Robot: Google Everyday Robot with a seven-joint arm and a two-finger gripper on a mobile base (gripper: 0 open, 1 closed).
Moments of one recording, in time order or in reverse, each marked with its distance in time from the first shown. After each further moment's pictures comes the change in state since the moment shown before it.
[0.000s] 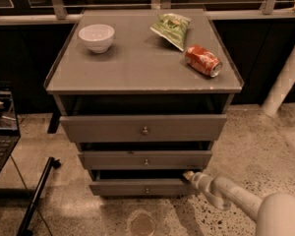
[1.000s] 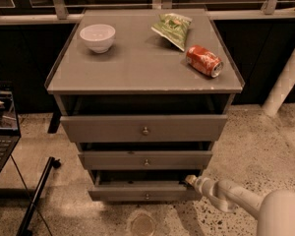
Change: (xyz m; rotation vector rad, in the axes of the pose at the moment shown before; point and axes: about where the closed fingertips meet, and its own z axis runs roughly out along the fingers) arm 0.014 -0.010 -0.019 0.015 0.059 0.035
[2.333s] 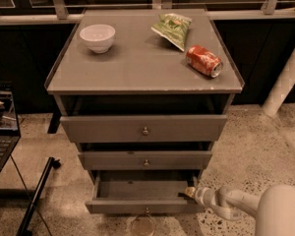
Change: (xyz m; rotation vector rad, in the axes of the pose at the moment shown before) arm 0.069 -0.020 -0.023 0.020 0.168 -0.111
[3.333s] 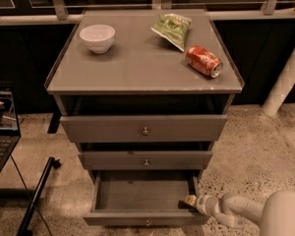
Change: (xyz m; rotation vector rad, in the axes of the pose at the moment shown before) arm 0.024 -0.001 -0.007 -0.063 0.045 0.012
